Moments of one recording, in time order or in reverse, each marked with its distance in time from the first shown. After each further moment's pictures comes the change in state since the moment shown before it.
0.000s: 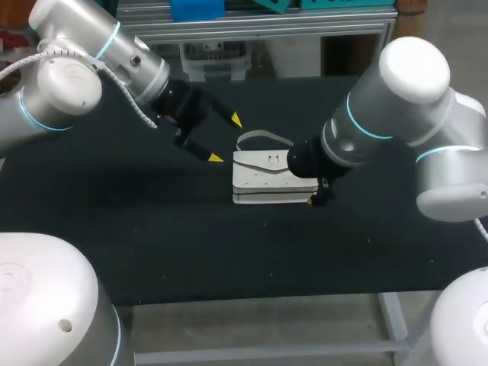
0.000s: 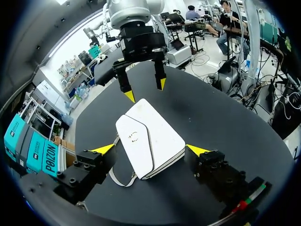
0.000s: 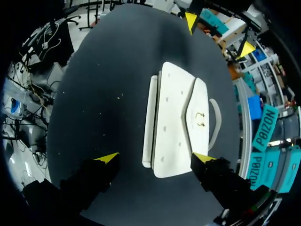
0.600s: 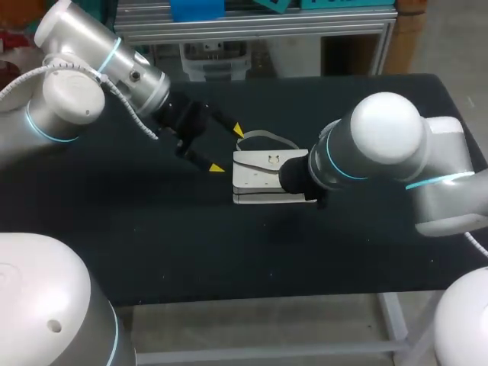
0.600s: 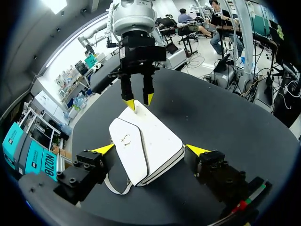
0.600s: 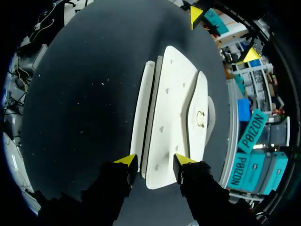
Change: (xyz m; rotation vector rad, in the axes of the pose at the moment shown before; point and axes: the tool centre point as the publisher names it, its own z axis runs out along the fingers) left arm 0.012 0.008 0.023 0.071 0.014 0.064; right arm -0.011 -0.002 0.030 0.084 -0.172 -0.068
